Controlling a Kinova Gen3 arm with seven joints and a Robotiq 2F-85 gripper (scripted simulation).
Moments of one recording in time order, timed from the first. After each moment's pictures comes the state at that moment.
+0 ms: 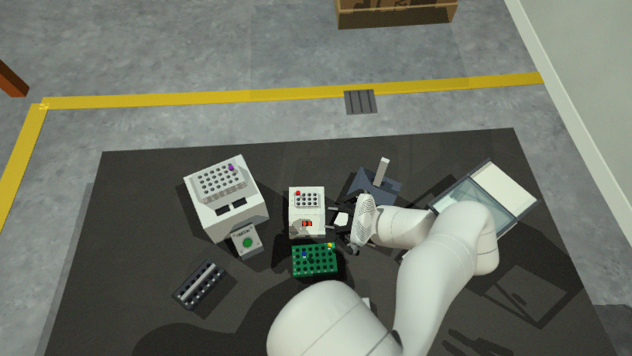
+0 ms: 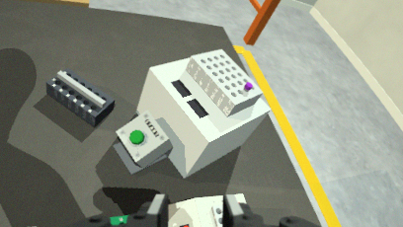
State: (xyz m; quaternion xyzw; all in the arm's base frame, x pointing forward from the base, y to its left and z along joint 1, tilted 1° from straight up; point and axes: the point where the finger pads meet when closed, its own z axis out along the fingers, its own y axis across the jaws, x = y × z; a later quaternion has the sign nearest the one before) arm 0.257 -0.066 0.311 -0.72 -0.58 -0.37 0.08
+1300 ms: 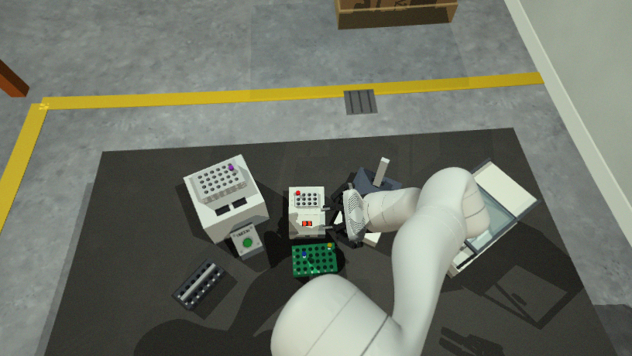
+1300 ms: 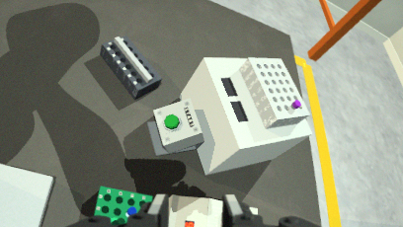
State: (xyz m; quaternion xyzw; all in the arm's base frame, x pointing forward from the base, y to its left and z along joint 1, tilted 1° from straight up) arm 0.261 -0.057 0.308 -0.62 -0.71 -0.32 0.07
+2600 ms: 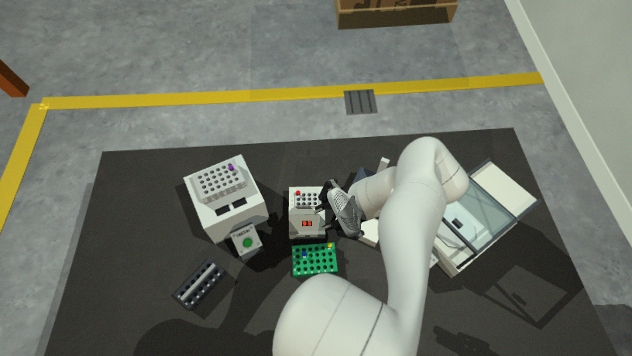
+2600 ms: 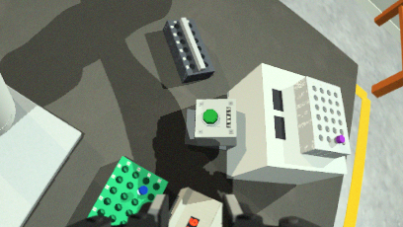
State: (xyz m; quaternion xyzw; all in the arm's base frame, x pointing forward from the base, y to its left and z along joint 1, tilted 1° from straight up) arm 0.266 -0.047 0.305 -0.51 -0.82 -0.26 0.06
